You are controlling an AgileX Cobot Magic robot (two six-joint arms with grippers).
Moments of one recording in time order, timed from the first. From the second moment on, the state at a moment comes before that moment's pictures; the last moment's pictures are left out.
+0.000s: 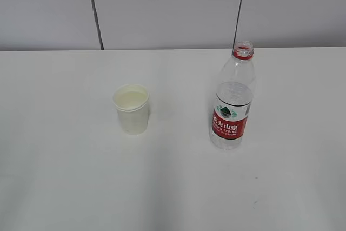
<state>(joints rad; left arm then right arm) -0.03 0.00 -0.53 -0.11 1.11 0.12 -0.10 -0.02 -0.49 0.15 1.16 -0.17</state>
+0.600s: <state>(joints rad) -0.03 0.00 -0.53 -0.11 1.11 0.12 -0.10 -0.02 -0.49 0.10 1.16 -0.09</state>
